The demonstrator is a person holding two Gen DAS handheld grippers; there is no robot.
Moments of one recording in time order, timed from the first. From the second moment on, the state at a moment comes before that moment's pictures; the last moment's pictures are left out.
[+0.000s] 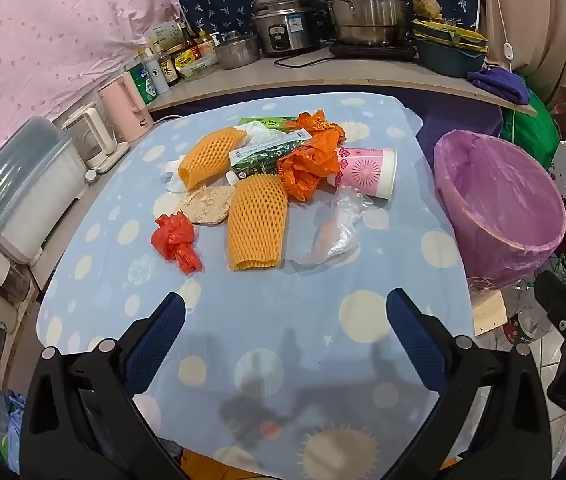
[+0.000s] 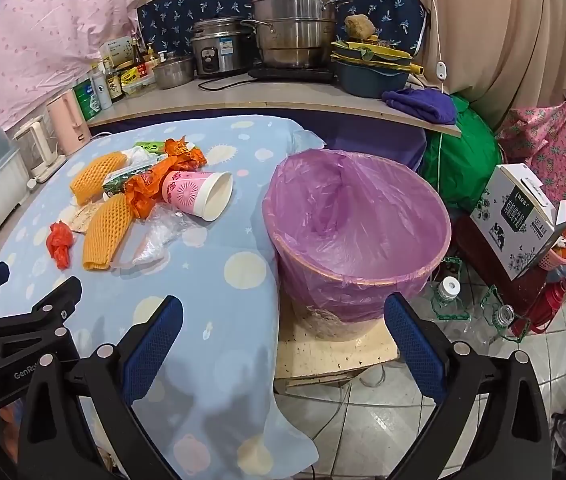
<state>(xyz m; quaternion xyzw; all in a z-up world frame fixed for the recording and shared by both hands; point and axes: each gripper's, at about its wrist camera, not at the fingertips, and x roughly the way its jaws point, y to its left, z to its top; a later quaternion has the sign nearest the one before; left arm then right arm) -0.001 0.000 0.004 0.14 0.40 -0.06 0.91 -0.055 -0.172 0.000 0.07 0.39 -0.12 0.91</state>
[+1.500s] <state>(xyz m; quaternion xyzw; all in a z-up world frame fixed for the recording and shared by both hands) -0.009 -0.008 0.004 0.14 0.40 -0.08 0.90 -0.065 -0.172 0.003 0.07 0.39 -0.14 0.91</state>
